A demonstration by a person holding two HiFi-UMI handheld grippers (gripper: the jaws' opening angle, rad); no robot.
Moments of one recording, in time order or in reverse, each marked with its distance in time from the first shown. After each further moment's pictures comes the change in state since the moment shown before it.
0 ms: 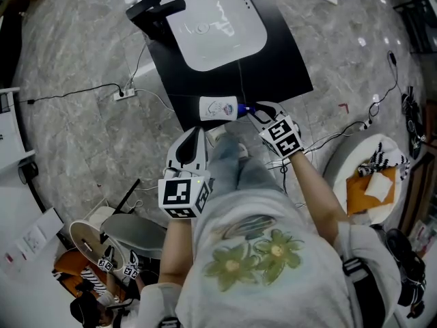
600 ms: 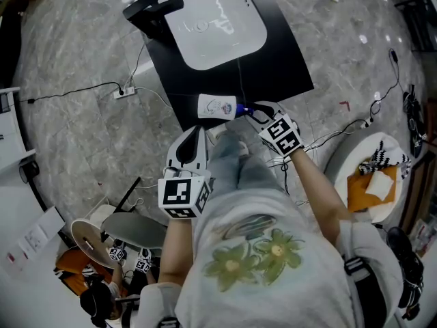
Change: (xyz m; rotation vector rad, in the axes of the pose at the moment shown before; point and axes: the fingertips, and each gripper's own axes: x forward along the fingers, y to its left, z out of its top) left arm 0.005 -0.006 0.002 0.002 0.011 -0.003; right arm 0.007 0.005 -0.011 -0.010 0.019 0.072
